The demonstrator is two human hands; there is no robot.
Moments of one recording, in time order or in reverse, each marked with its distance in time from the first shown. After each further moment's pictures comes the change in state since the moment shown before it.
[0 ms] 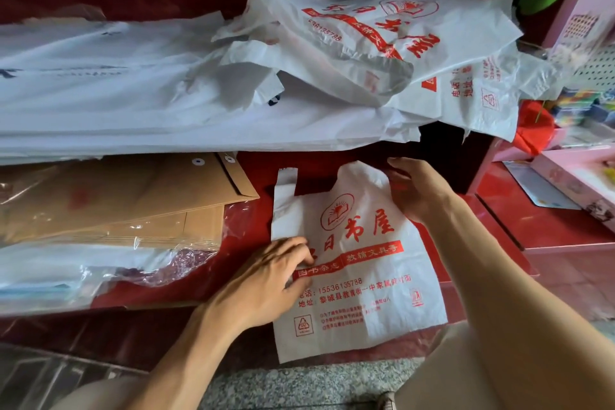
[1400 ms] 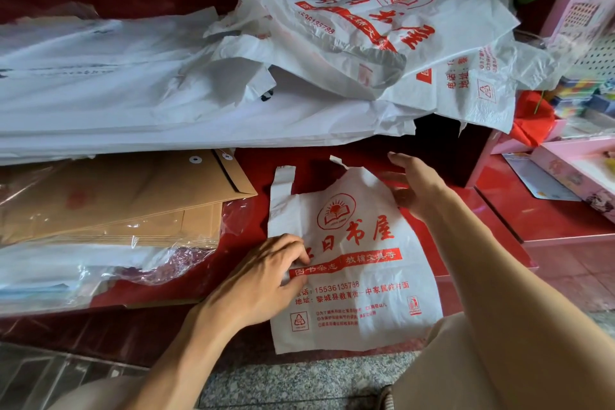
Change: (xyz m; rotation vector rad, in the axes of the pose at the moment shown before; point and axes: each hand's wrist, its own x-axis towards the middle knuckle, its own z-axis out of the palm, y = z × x) left_hand -0.002 -0.006 0.004 -0.041 0.023 0.006; right_hand 0.006 0.006 -0.006 -0.267 0.119 -0.024
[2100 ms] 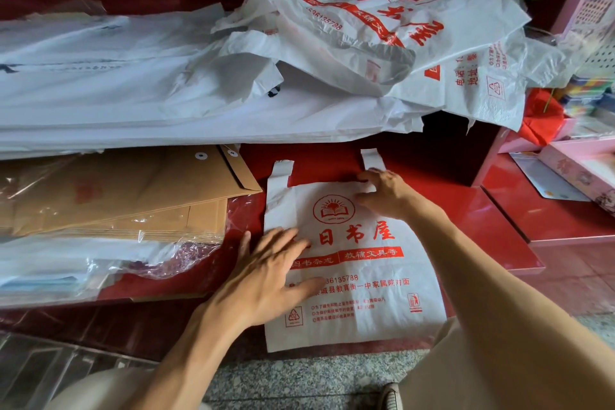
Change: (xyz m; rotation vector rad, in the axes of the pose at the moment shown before) left_hand -0.003 -0.004 0.005 0.205 -0.115 -0.183; right_hand 0.010 0.021 0.021 -1.299 -0.149 -0.391
